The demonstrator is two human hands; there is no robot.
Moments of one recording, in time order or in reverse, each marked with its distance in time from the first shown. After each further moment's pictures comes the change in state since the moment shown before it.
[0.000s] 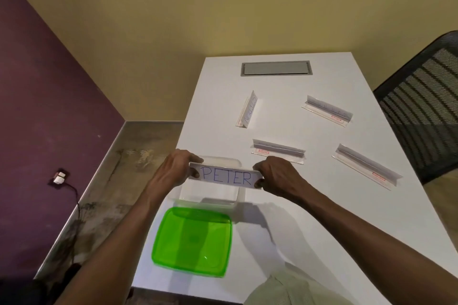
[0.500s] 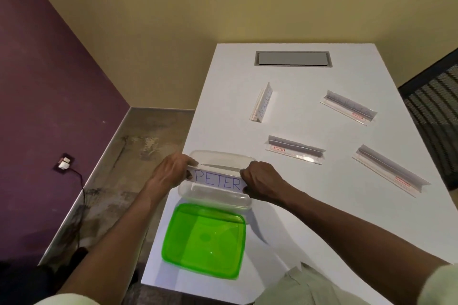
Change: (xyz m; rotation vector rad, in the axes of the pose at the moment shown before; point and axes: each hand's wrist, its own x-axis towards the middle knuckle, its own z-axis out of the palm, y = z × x) left_hand 0.020 -0.076 0.008 0.188 -0.097 0.024; right_hand 0.061 -0.056 0.050 -0.176 -0.143 -0.220
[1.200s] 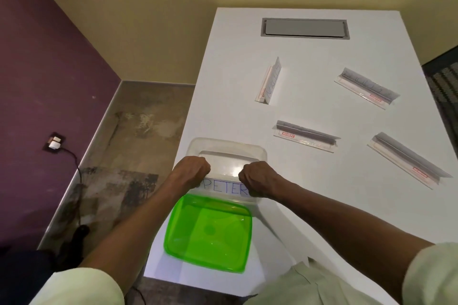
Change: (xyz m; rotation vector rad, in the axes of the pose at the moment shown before) left_hand 0.033 0.010 0.052 0.574 -0.283 0.282; right_hand 0.037 -0.006 0.045 -0.025 -0.205 -0.164
